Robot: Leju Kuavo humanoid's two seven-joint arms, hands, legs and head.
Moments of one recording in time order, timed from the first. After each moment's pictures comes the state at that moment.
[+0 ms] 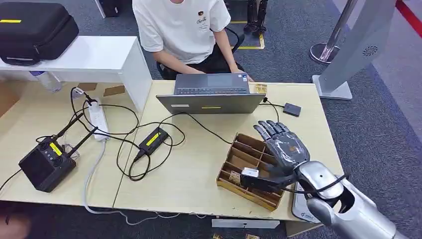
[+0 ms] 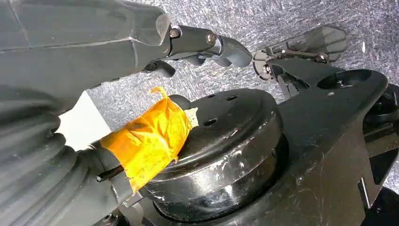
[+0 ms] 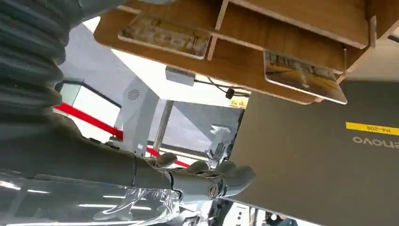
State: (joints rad) left arm -0.06 0.10 -1.10 -0.14 1.03 -0.01 -0.07; right arm -0.53 -0.50 0.77 -1.57 0.90 0.00 0.26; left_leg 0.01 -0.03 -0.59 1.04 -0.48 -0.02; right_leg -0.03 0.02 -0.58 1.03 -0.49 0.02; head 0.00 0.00
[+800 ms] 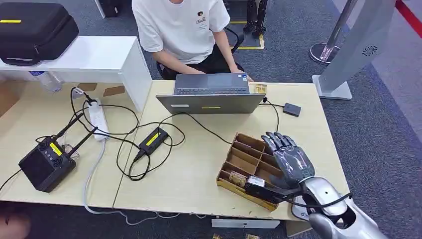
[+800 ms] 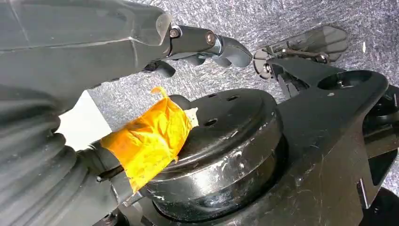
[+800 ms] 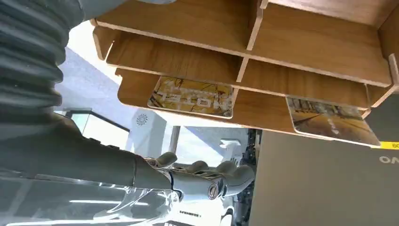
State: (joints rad) left arm -0.05 0.10 -1.10 -0.14 1.05 -0.01 -0.07; right arm -0.38 -0.50 0.69 -1.55 0.90 -0.11 0.25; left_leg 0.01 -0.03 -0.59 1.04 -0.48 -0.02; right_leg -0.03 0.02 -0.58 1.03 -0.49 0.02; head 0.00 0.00
